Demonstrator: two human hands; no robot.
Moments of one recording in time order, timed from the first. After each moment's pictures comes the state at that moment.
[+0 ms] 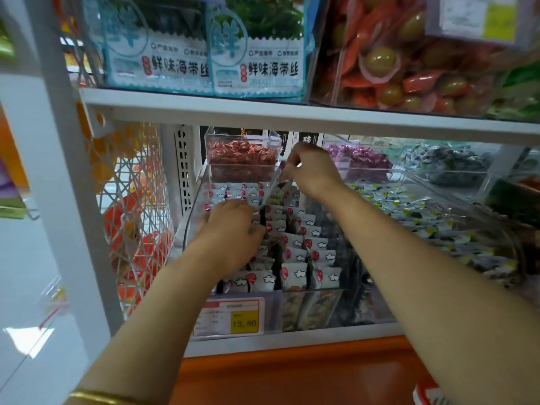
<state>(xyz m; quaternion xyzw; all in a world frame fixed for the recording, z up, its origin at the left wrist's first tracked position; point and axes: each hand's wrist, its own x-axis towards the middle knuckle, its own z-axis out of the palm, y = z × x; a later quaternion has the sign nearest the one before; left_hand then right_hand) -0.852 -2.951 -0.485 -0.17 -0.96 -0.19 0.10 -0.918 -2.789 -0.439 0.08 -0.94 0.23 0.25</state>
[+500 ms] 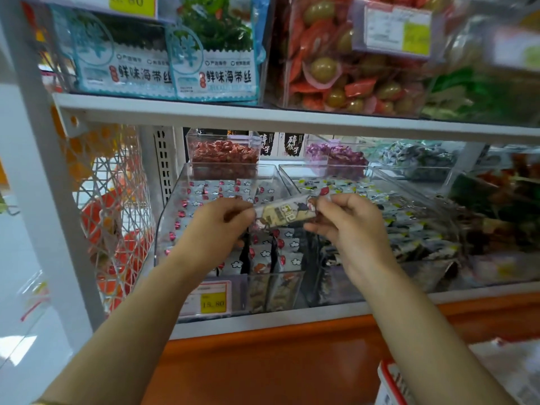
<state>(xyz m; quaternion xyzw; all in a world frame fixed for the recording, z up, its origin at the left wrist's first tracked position) -0.805 -2.929 -0.475 -0.16 -0.82 -0.54 0.08 -0.774 -2.748 -0.475 -0.03 -0.63 0.75 0.22</state>
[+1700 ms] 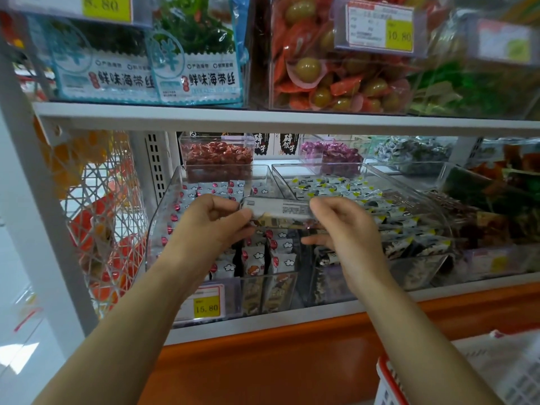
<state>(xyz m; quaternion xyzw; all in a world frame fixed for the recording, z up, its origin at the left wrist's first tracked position) -0.806 -2.924 -0.479 -0.10 -0.63 -0.77 -0.01 -0.768 -2.740 -0.487 0.03 -0.69 0.68 0.25</state>
